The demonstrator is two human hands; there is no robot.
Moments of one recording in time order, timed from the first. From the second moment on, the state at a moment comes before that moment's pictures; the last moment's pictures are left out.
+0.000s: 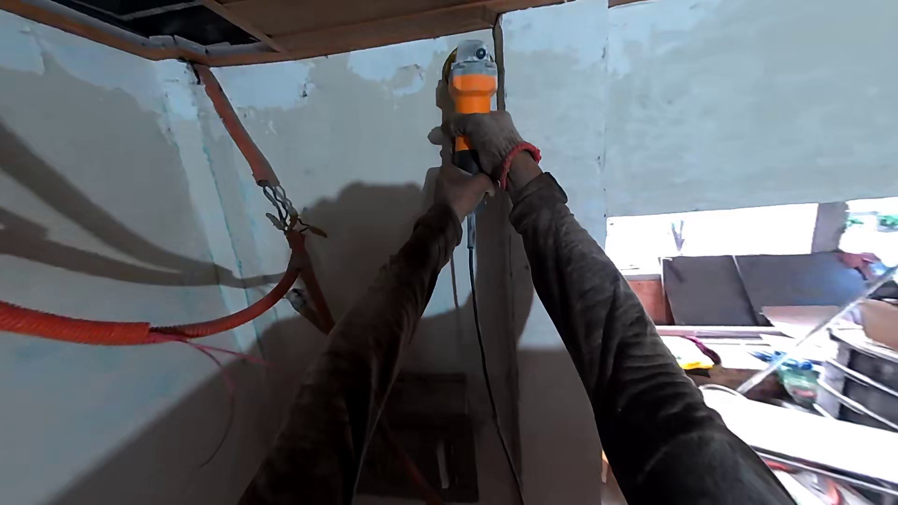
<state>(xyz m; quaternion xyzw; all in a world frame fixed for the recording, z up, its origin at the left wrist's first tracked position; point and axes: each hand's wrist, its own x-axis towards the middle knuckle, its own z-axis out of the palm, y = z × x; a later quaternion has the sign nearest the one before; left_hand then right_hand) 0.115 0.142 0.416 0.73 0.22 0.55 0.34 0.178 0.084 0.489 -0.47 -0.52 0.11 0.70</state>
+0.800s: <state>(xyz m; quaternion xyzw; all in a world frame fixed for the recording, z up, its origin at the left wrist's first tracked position) 0.119 0.140 0.323 0.68 0.23 0.57 0.40 0.177 0.096 0.413 -0.54 -0.56 0.09 0.62</state>
